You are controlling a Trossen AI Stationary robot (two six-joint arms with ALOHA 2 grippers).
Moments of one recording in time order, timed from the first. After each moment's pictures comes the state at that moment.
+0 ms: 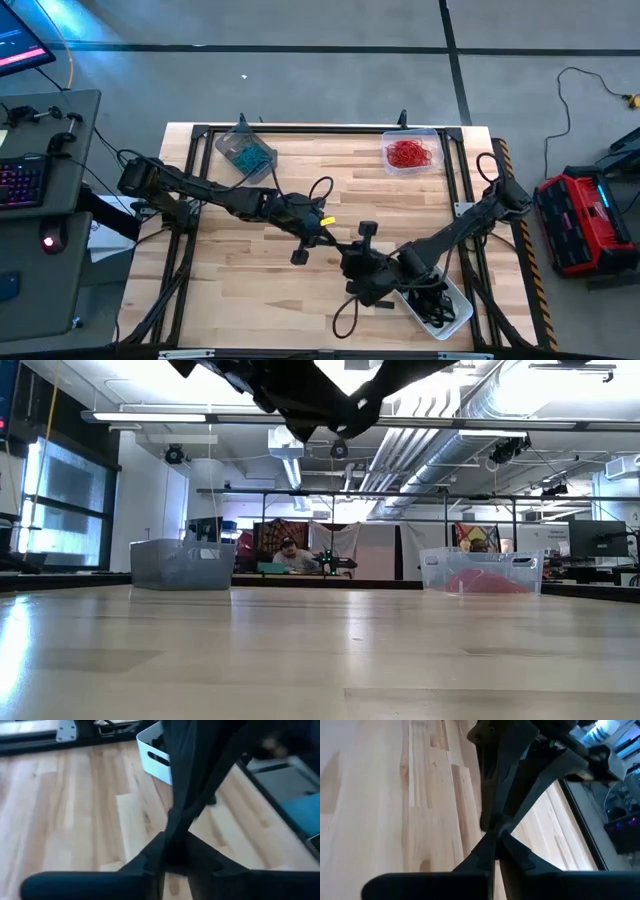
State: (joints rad) left arm -0.13 1.63 1.10 -0.05 0.13 0.06; right arm 0.56 1.76 1.38 -0.60 0.83 0.26
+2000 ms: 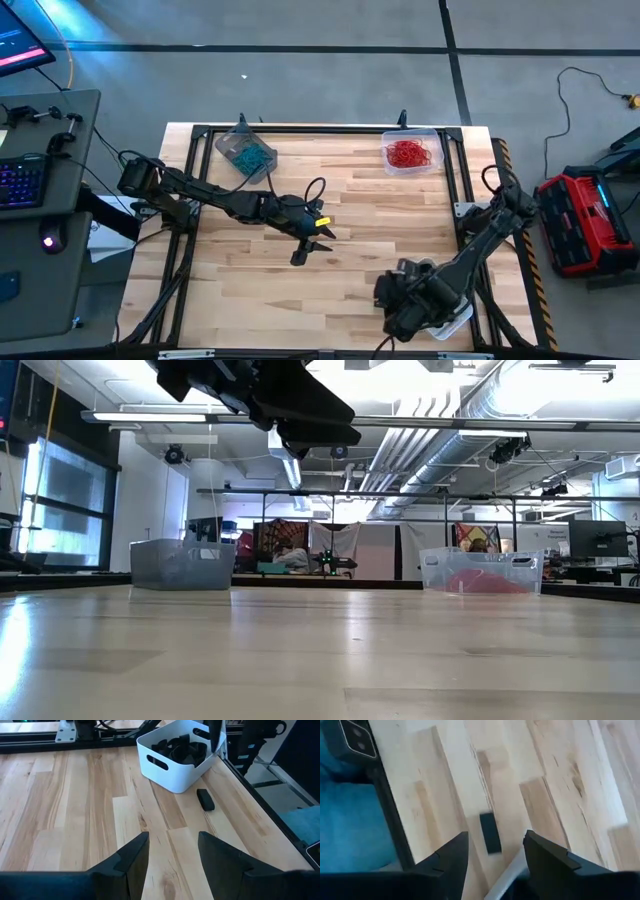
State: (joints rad) left arm -0.13 1.63 0.99 0.15 0.14 0.01; right arm 0.77 1.77 1.50 -1.08 0.23 1.07
